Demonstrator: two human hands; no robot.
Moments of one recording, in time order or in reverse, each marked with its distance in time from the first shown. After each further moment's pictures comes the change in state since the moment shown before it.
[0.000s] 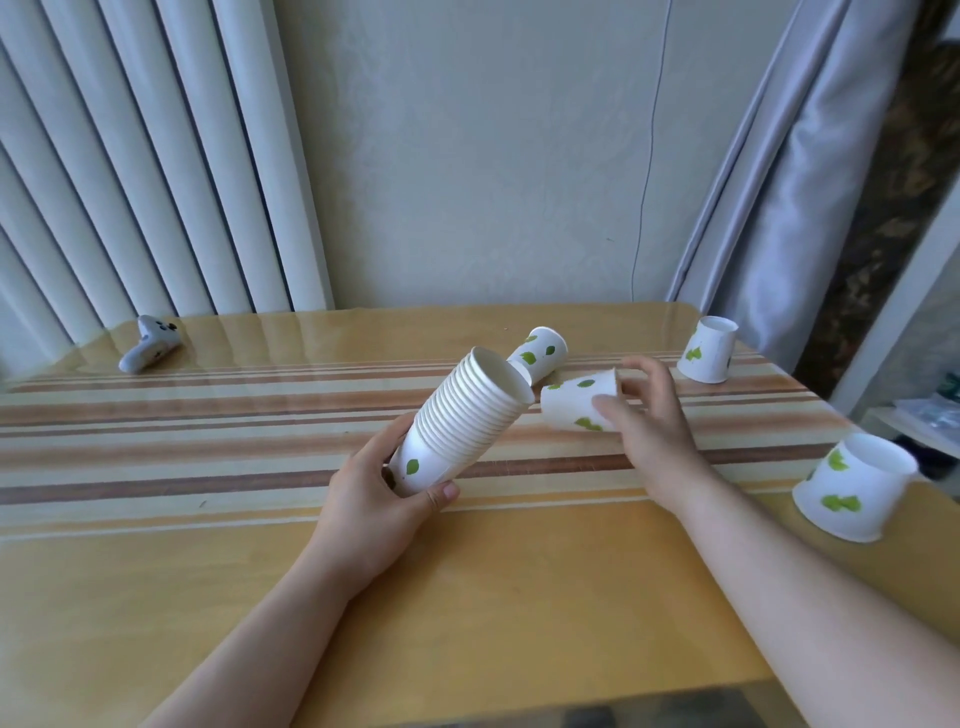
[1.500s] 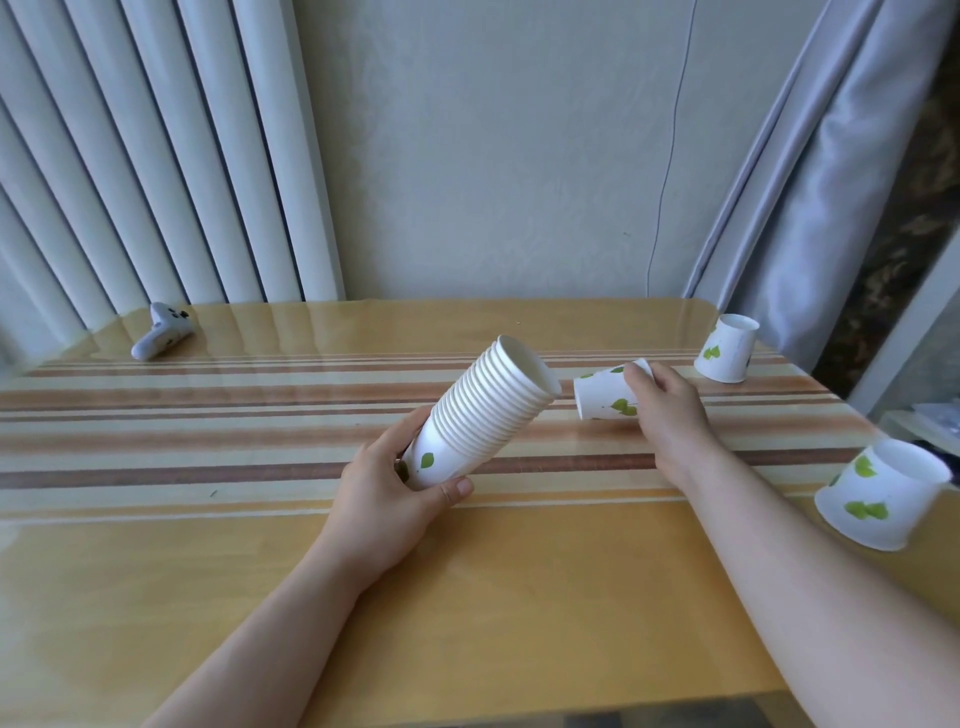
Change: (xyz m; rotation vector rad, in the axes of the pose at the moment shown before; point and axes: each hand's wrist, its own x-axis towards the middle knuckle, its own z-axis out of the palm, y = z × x) left_hand 0.003 -0.002 0.000 0.030 -0.014 0.014; right_hand 0.034 0.005 0.003 -0.046 0.082 0.115
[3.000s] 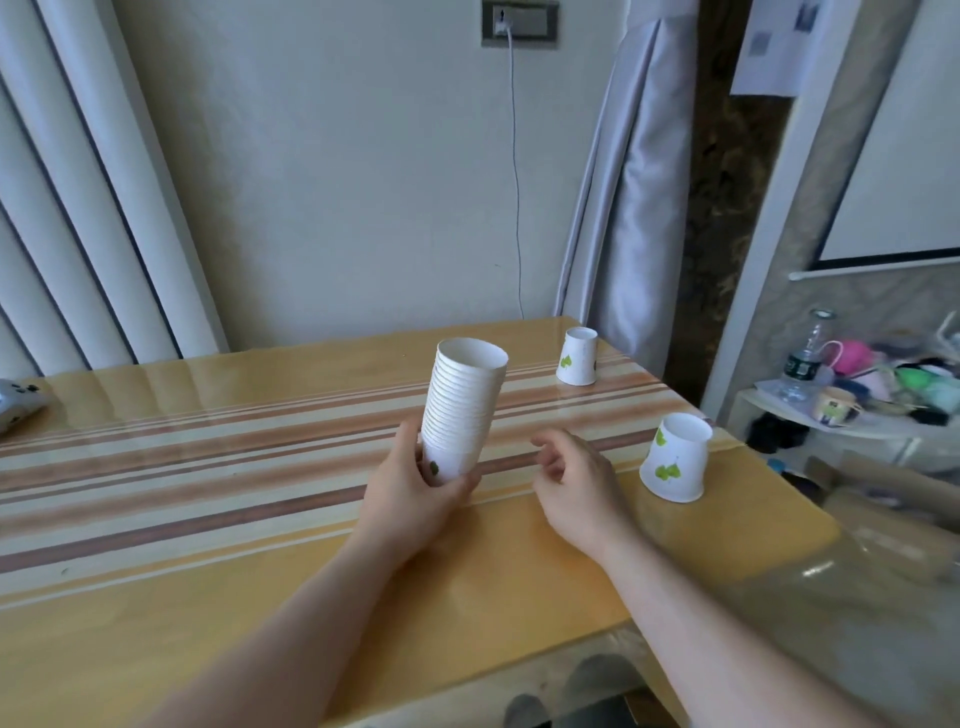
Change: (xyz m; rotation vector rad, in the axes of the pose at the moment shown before) left_hand 0.012 0.088 0.114 0.061 -0.122 -0.068; right_hand -0.091 0.022 -0.082 -0.593 -0.007 -0.292
